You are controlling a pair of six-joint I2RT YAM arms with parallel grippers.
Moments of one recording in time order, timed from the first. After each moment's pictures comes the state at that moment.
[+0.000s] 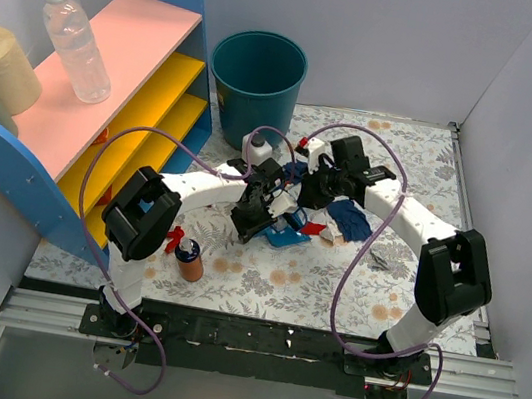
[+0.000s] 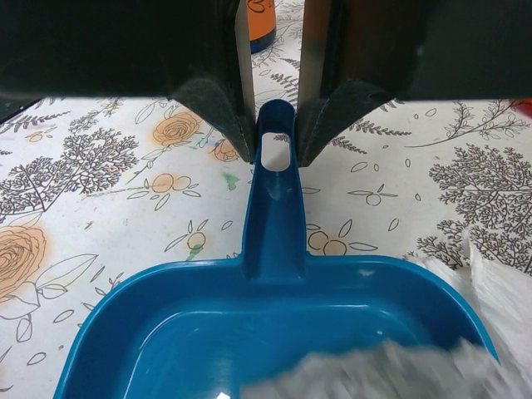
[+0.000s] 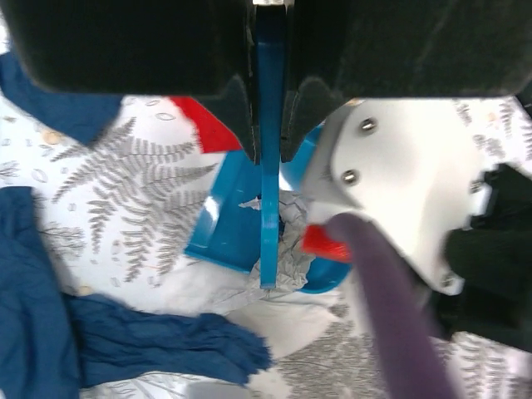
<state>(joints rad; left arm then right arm) -0.72 1.91 1.36 -0.83 0.15 0.26 0.51 1.68 1.24 -0.47 -0.42 -0.21</state>
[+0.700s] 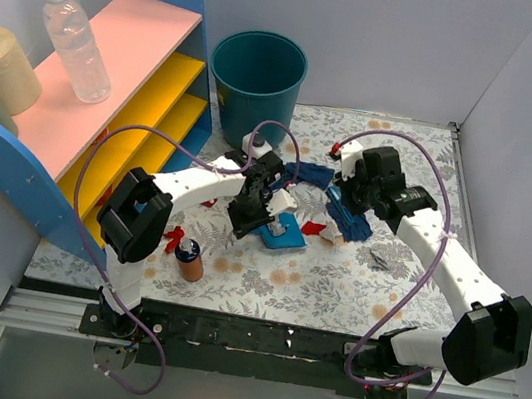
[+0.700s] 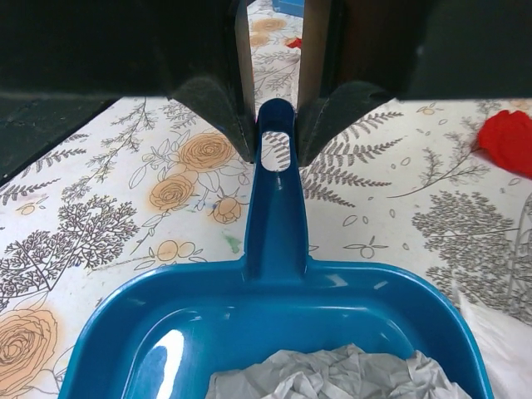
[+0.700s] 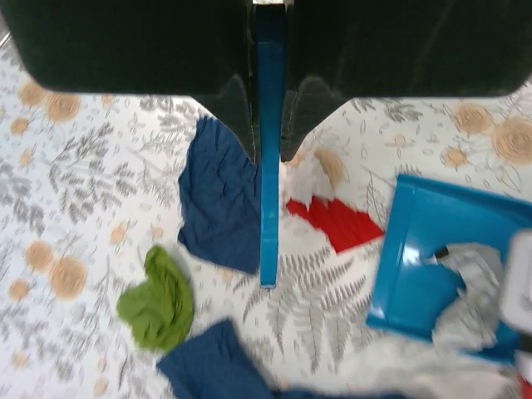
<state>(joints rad) -0.72 1.88 1.42 -0.99 0.14 0.38 0.47 1.34 1.15 -0.59 -0.08 -0.27</state>
